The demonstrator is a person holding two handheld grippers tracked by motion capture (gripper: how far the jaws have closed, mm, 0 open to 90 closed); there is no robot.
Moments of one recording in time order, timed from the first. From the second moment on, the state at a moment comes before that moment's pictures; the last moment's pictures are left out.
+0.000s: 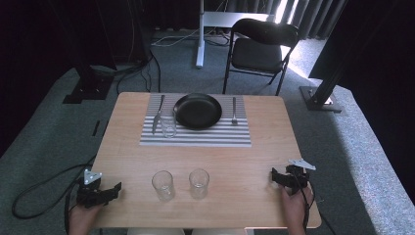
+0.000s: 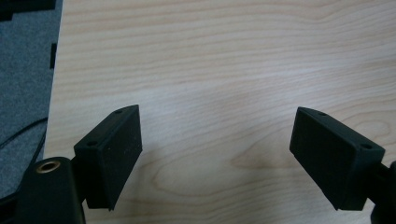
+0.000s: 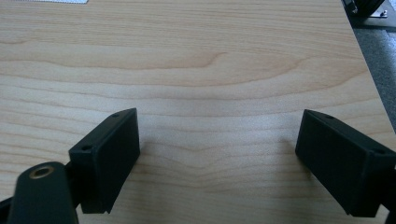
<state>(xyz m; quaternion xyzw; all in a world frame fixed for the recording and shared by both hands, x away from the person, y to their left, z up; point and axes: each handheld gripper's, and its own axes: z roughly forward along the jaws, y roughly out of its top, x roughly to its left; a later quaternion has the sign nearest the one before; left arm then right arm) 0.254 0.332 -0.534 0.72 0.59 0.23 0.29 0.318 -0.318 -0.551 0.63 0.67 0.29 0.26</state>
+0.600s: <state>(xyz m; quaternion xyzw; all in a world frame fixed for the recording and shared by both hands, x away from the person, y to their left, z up) 0.233 0.337 -0.538 0.65 0.64 0.30 0.28 0.318 -0.318 -0.551 0.63 0.67 0.29 0.26</state>
